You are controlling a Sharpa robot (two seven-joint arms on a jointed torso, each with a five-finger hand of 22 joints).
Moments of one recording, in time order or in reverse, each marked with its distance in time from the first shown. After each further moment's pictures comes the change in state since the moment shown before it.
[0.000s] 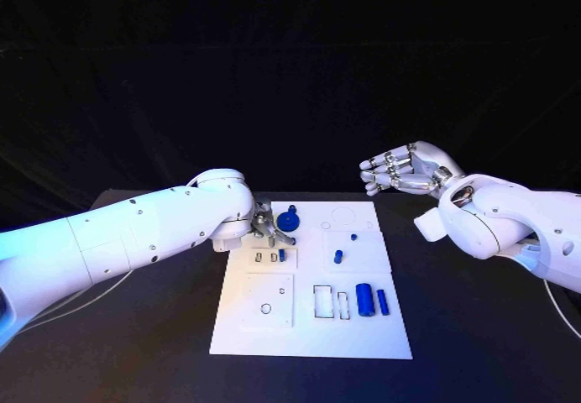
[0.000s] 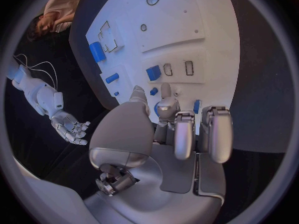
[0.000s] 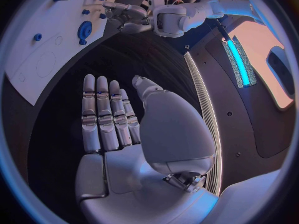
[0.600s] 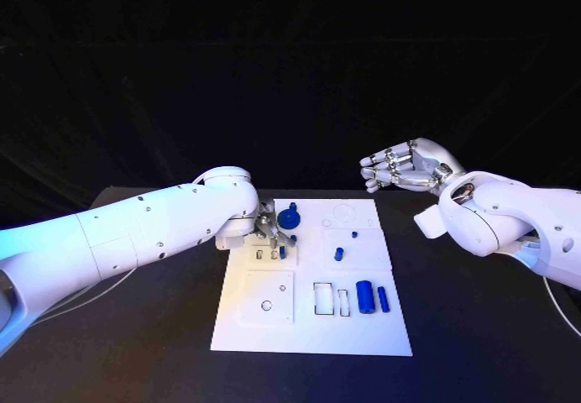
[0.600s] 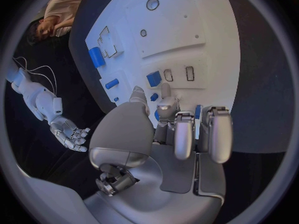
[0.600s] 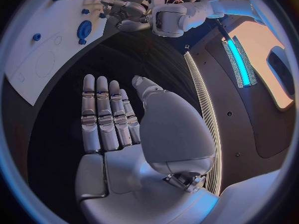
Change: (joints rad) left arm -0.002 0.023 -0.004 -0.018 -0.002 0.050 -0.007; left_hand 0.008 0.019 0.001 -0.001 0.000 -0.015 0.000 0.008 0.020 -0.004 -0.004 -0.004 -0.005 0.000 0.000 0.000 0.000 0.000 0.000 0.000 0.004 0.000; right arm -0.001 0.003 0.000 -0.002 0.002 -0.004 0.000; right_hand 0.000 0.000 -0.003 -0.003 0.021 -0.003 0.003 0.000 -0.001 0.000 0.000 0.000 -0.007 0.000 0.000 0.000 -0.009 0.000 0.003 0.004 -0.008 -0.014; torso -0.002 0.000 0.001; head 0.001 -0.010
